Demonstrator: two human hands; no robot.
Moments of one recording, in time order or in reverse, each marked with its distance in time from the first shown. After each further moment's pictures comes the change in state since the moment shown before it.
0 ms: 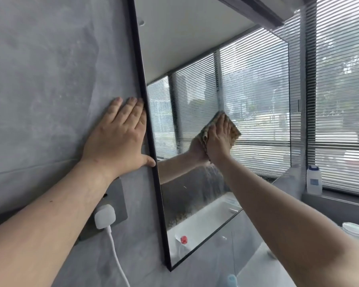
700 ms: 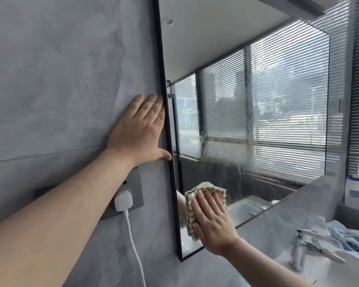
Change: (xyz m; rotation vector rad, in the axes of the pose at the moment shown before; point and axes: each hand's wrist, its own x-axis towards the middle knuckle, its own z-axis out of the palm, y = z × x) left_hand -0.001 0.003 -0.010 0.045 -0.085 -0.035; right_hand -0.193 0.110 0.014 -0.273 -0.209 -1.072
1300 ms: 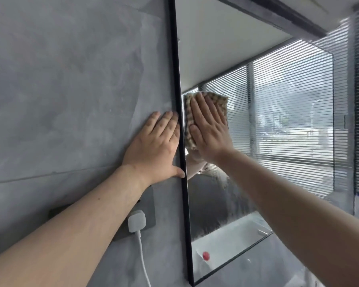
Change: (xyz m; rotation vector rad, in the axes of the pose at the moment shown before) left_hand 0.001 -0.004 0.006 -0.030 0.074 0.040; right_hand 0.254 0.052 -0.097 0.041 0.165 0.193
